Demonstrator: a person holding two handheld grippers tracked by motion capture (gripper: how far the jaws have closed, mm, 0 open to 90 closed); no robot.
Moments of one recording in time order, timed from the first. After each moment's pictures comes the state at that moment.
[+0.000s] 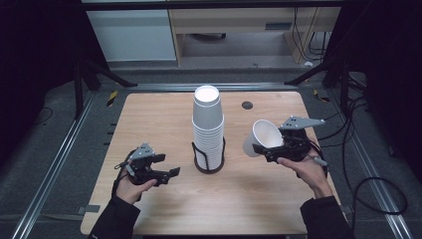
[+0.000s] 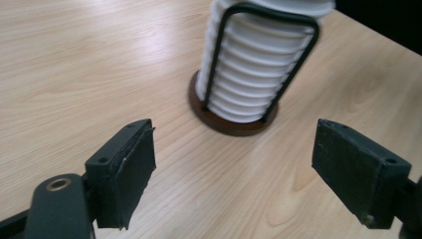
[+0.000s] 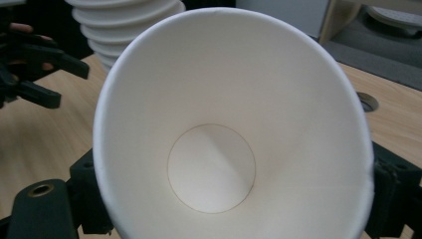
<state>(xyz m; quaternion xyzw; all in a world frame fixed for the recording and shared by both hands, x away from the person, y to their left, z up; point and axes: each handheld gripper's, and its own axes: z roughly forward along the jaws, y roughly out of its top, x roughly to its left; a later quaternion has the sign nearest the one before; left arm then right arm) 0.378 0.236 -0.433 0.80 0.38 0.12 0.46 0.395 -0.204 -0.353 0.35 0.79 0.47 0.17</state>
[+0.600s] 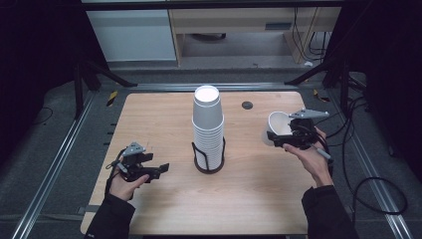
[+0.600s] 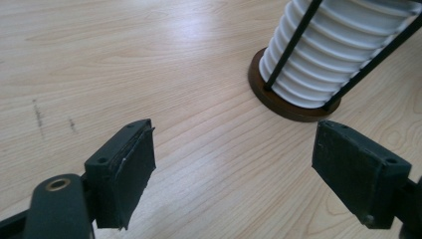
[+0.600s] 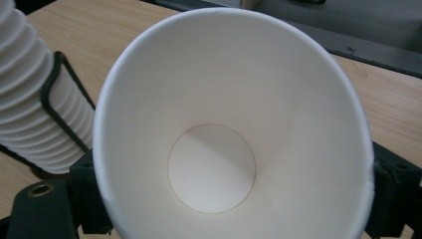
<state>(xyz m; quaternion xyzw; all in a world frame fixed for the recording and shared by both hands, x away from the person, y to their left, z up) 0.389 0.262 -0.446 0.78 0.44 0.13 0.43 0.433 -0.235 -0.371 0.46 0.76 0.40 0.23</state>
